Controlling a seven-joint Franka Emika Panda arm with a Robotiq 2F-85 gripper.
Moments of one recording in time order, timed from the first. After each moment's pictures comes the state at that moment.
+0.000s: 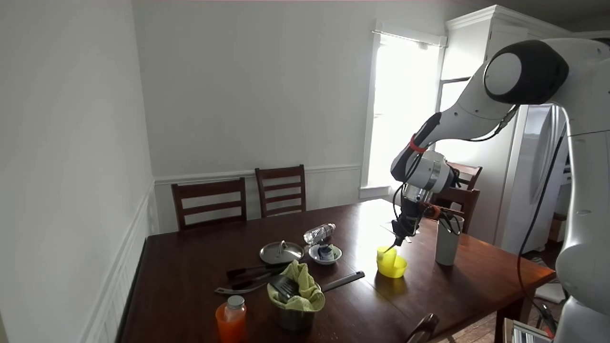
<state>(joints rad) -0.49 0.24 -0.26 -2.26 0.55 2.43 -0.72</state>
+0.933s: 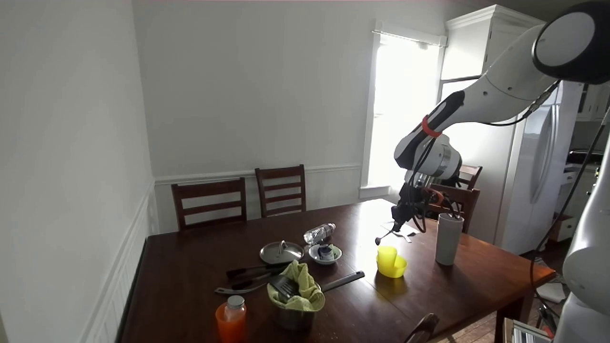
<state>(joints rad) -0.40 0.01 -0.28 -2.41 0.40 2.50 -0.64</state>
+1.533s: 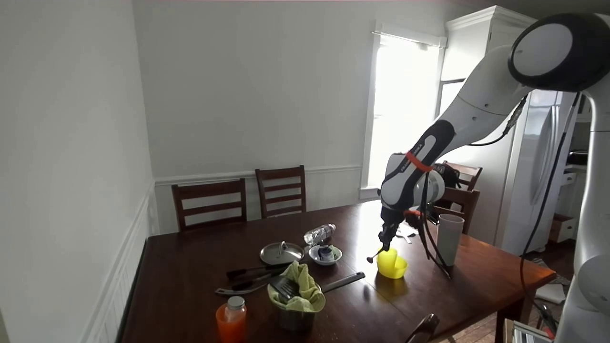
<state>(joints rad) -0.26 0.11 -0.25 -2.49 -0.08 2.76 -0.39</state>
